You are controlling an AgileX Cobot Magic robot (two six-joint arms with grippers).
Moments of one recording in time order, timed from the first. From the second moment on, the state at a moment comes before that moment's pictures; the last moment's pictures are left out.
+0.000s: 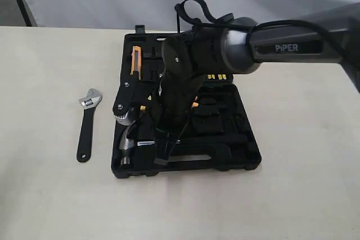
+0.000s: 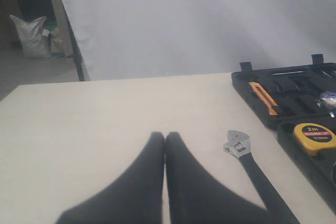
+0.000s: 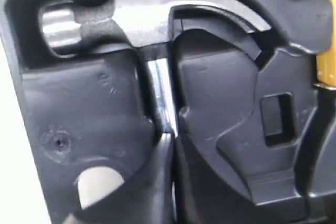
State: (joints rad) left arm -0.40 1.30 -0.96 0.82 0.66 -0.60; right arm 0.62 2.09 -1.42 0.12 0.77 -0.81
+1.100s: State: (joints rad) left arm -0.40 1.30 -0.96 0.82 0.66 -0.60; right arm 0.76 2.28 -1.72 0.42 0.50 -0.36
